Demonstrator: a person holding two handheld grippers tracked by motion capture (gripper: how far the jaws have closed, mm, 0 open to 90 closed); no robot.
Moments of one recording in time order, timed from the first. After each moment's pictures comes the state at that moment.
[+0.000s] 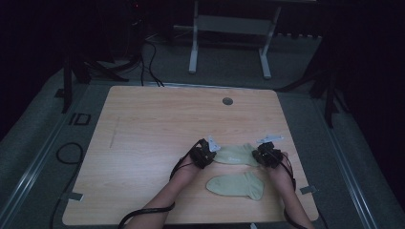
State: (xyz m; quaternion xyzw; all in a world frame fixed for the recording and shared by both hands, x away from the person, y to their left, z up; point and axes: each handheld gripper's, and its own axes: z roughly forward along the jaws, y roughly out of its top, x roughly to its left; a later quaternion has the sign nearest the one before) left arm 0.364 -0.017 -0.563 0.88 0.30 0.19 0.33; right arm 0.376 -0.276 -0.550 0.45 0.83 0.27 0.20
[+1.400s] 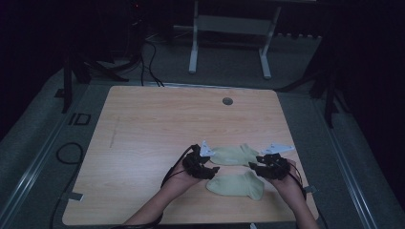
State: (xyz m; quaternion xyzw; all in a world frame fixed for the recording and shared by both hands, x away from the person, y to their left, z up) left arm 0.307 0.005 -0.526 0.87 0.30 0.11 0.37; right arm 0.315 -0.277 -0.516 0.39 0.85 0.32 0.17
